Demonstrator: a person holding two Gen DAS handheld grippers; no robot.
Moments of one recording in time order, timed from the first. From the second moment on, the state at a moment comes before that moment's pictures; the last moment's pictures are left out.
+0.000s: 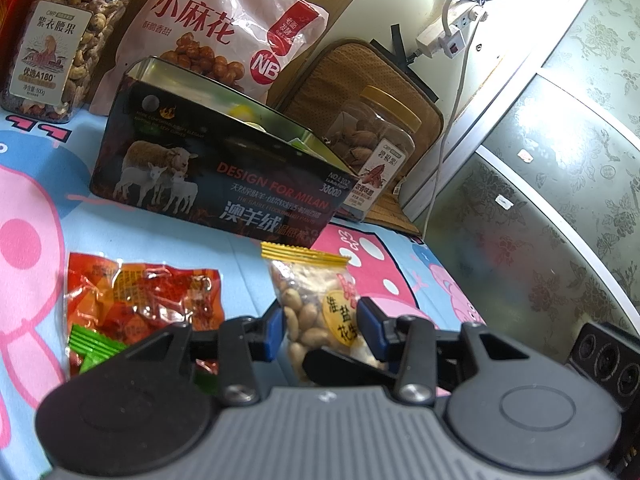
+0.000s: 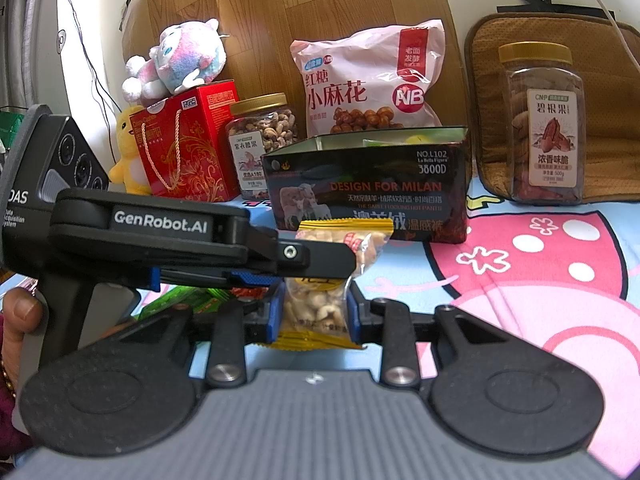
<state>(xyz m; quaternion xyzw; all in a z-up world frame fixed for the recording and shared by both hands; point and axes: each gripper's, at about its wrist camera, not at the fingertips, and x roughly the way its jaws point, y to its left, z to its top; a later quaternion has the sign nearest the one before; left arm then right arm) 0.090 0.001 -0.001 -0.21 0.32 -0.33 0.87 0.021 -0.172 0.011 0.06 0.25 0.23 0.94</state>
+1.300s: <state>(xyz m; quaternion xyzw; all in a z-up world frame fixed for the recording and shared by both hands) 0.137 0.047 0.069 -0.19 0.26 -0.26 0.91 0.077 -0.168 0.039 0.08 0.19 0.20 0.96</state>
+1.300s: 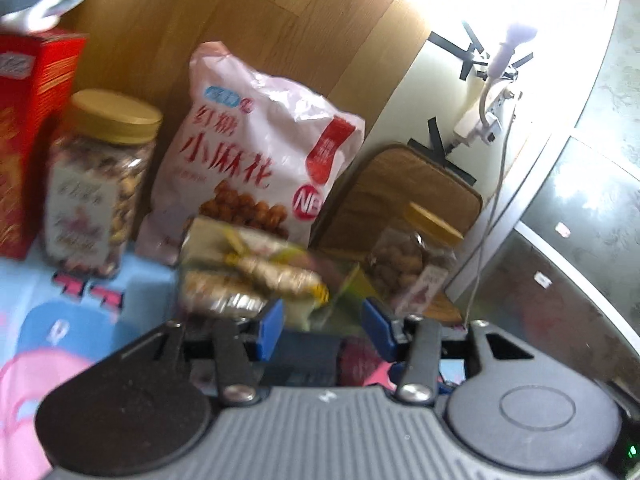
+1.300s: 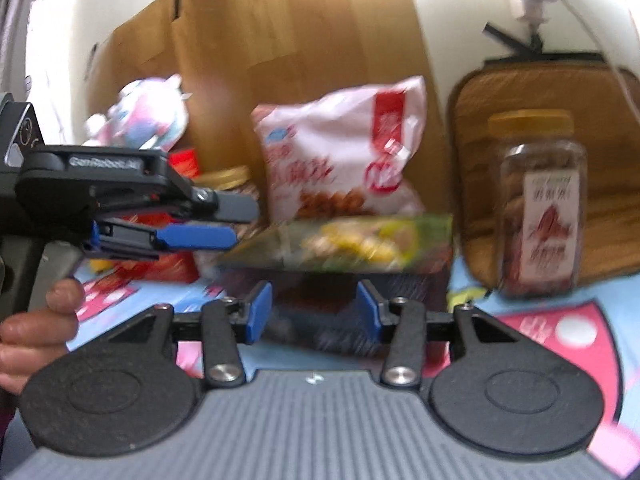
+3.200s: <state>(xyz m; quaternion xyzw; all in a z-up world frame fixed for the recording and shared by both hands) 0.139 0.019 -0.018 -0.30 0.33 -0.29 0.85 0.114 -0.249 -0.036 0.48 0.33 0.25 0.77</state>
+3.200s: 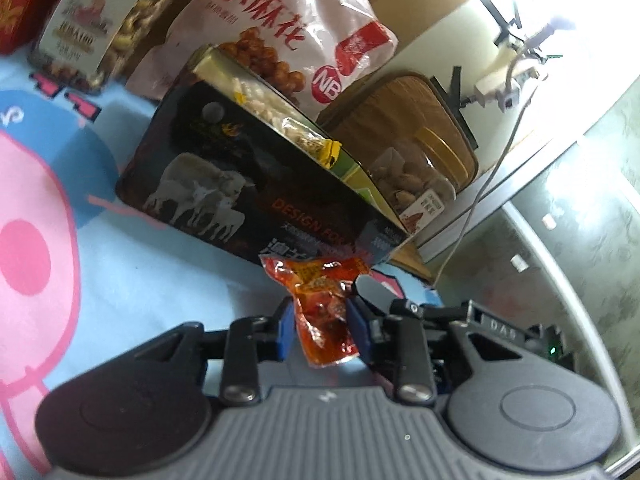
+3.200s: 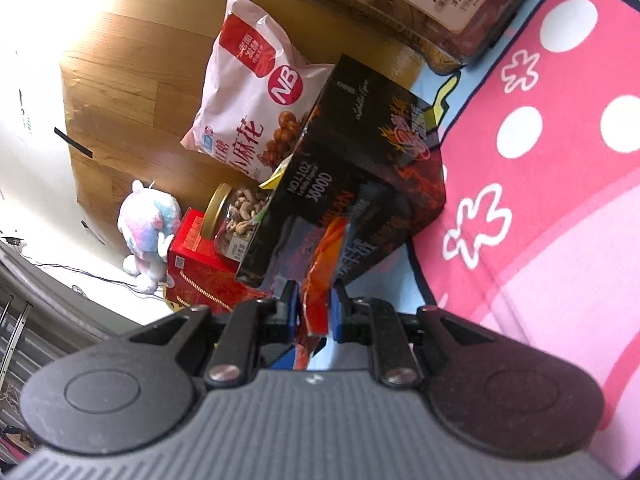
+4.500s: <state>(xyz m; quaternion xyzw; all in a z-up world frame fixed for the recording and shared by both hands) 0.141 0.016 -0.020 -0.29 0.34 -0.29 0.85 0.116 -0.248 -0.036 0.47 0.34 0.25 0.77</state>
